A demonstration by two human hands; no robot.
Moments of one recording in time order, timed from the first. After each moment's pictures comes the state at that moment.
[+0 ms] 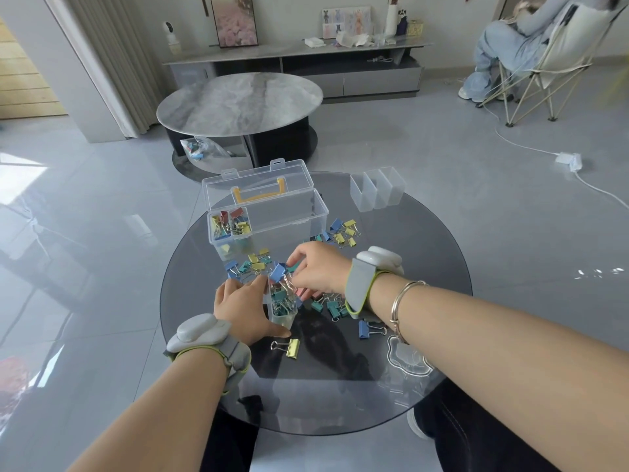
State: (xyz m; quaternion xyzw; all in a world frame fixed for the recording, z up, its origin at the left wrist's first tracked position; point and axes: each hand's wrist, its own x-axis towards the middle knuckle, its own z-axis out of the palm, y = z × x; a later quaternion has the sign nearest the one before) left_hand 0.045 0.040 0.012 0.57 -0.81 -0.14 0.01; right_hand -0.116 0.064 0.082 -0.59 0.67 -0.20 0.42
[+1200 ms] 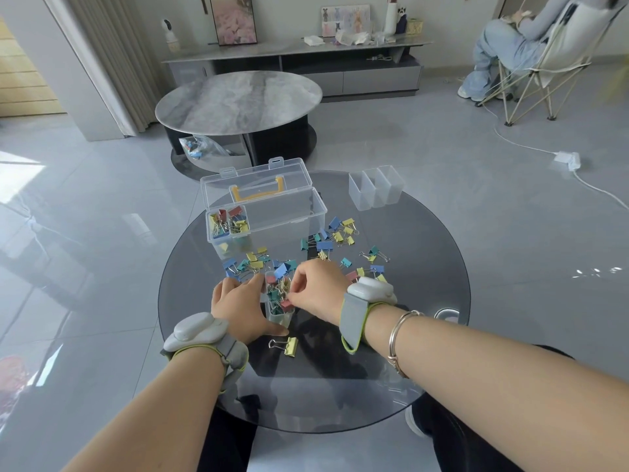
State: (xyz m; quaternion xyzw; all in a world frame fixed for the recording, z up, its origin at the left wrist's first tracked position) left_hand 0.046 0.040 0.010 0.57 -0.81 -0.14 0.02; right_hand -0.107 0.087 0.057 -0.63 0.70 -0.21 0.28
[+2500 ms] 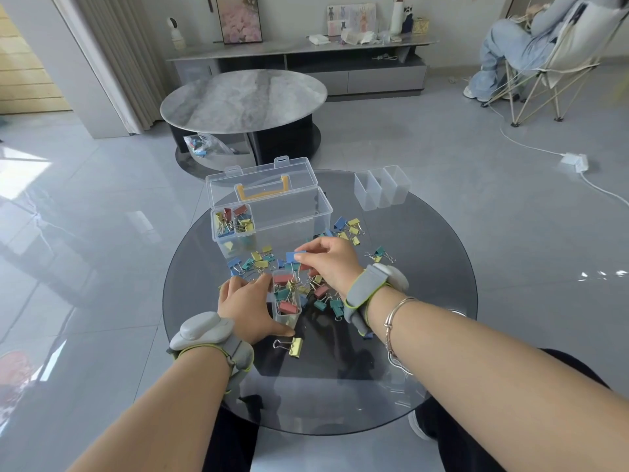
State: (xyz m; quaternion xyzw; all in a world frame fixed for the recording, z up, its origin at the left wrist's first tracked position) left_hand 0.046 0.038 0.006 0.56 -0.81 -0.16 0.02; right_hand -0.120 0.057 0.053 -0.40 0.64 -0.48 0.44
